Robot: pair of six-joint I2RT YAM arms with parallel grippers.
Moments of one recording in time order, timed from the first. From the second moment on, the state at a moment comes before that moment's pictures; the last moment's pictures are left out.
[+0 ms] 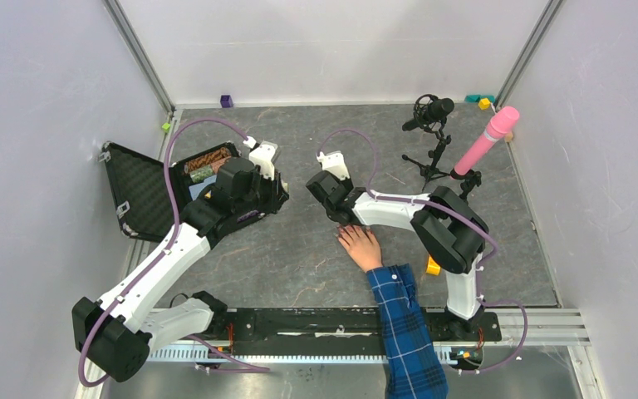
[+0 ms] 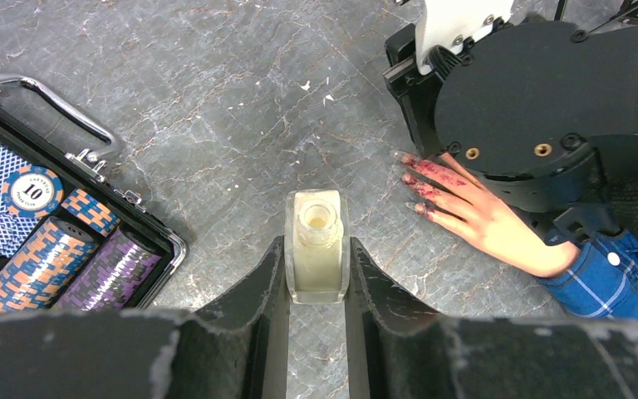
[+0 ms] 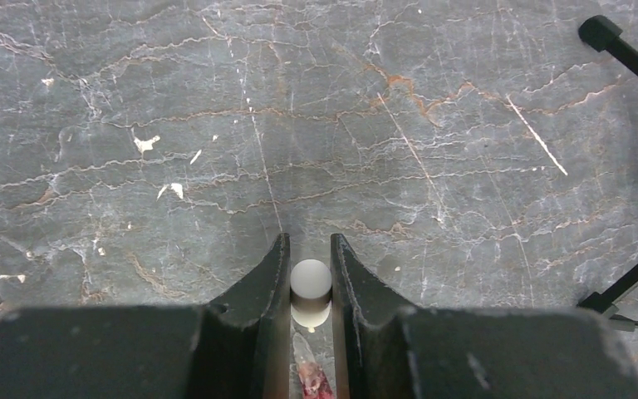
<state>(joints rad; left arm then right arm) -0.52 1.04 0.91 -0.42 0.06 -0.17 0.87 1.96 1.23 -0.17 0.76 0.36</state>
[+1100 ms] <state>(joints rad) -0.52 1.04 0.91 -0.42 0.06 -0.17 0.90 1.88 1.18 -0.20 0.74 0.38</state>
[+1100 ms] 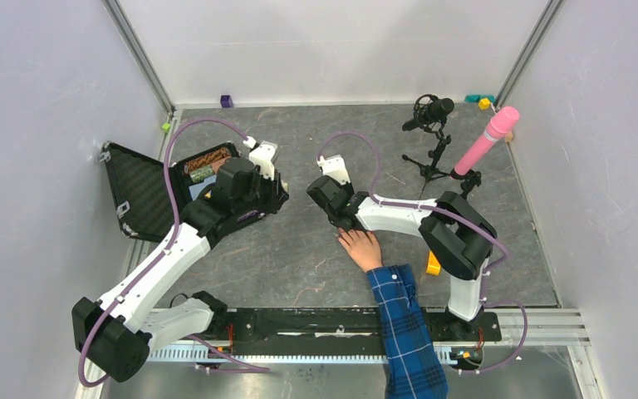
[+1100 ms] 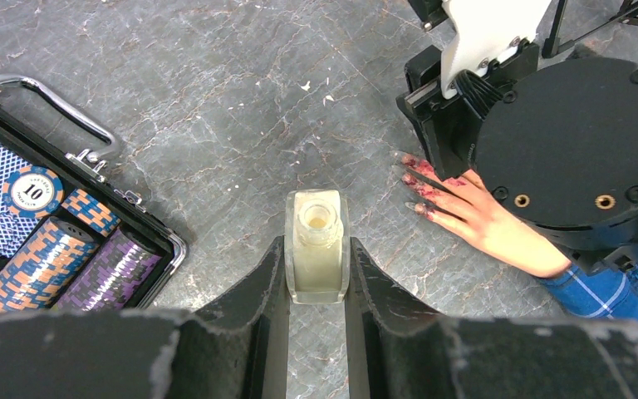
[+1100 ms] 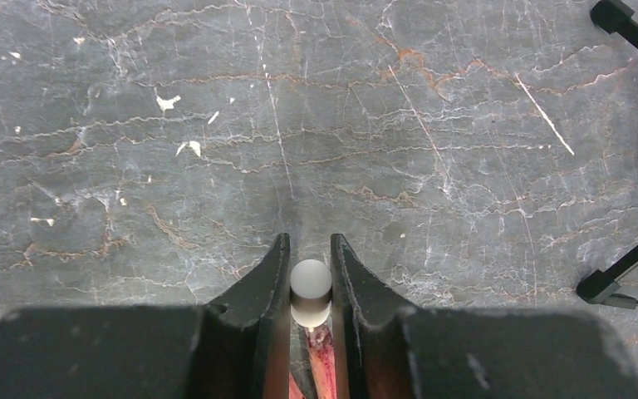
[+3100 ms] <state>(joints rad) -0.52 1.02 0.91 -0.42 0.05 -0.17 0.90 1.95 1.21 -0.22 0.79 0.38</state>
